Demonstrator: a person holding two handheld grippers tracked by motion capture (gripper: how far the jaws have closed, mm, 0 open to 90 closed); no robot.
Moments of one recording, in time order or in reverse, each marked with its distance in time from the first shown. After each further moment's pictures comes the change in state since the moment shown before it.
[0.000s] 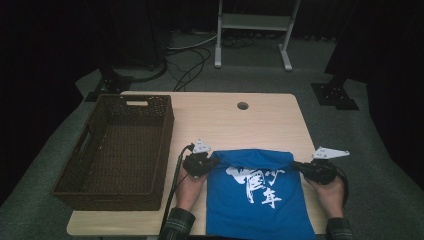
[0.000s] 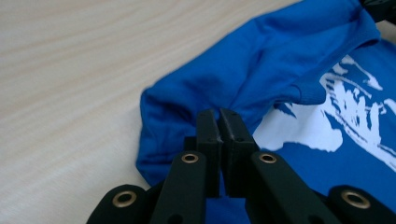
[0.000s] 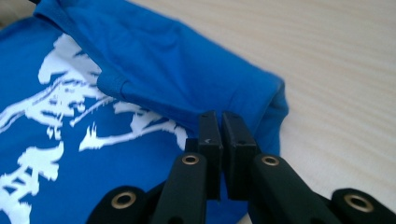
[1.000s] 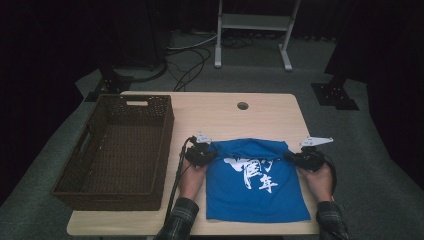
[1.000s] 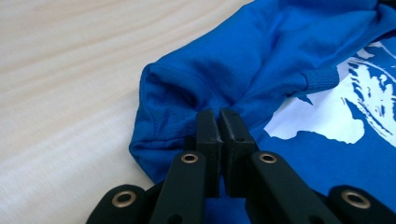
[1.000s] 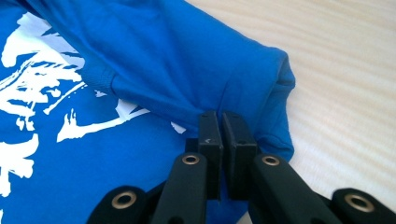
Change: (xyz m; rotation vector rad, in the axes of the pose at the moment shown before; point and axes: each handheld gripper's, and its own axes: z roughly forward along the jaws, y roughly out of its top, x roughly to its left) left arm 0.035 0.023 0.026 0.053 0.079 -0.037; right arm -0.028 0.026 0.046 0.065 -0.041 0.011
